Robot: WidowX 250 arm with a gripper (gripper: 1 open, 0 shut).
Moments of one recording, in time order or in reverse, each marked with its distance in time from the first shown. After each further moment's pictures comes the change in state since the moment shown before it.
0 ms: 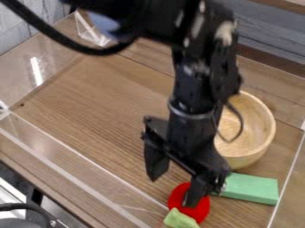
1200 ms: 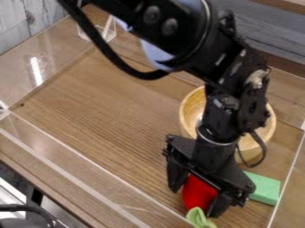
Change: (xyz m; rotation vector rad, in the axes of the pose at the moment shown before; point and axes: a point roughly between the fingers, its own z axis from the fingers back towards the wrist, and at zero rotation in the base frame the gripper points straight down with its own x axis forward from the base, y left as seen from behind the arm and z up) arm 0.023 -0.014 -0.022 0.048 -0.052 0.093
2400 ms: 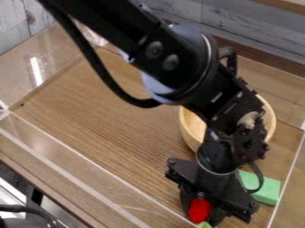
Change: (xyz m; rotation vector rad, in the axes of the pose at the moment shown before) arm -0.017 -0.004 -0.025 0.045 0.010 0.097
